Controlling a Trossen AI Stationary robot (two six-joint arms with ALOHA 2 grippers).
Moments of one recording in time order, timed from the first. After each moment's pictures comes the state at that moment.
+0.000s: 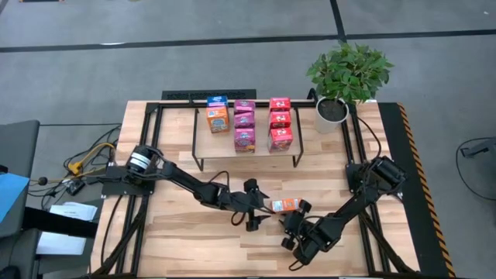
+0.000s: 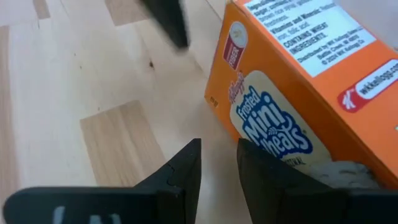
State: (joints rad) left arm -0.30 2.04 1.09 0.49 -0.32 -0.17; right arm 0.77 1.94 1.01 -0.34 0.84 1.07
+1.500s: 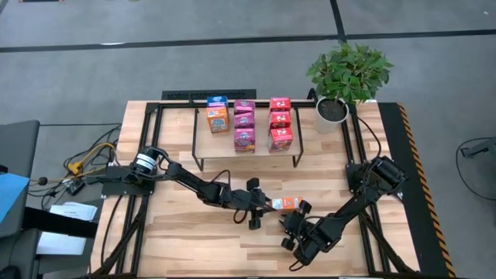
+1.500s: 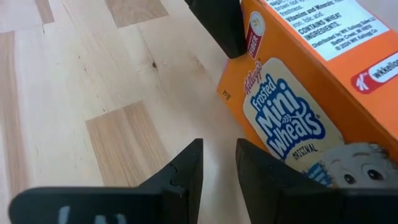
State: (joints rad) left arm -0.28 2.08 1.09 0.58 -0.29 -0.16; right arm 0.78 1.94 1.01 -0.33 0.84 1.10
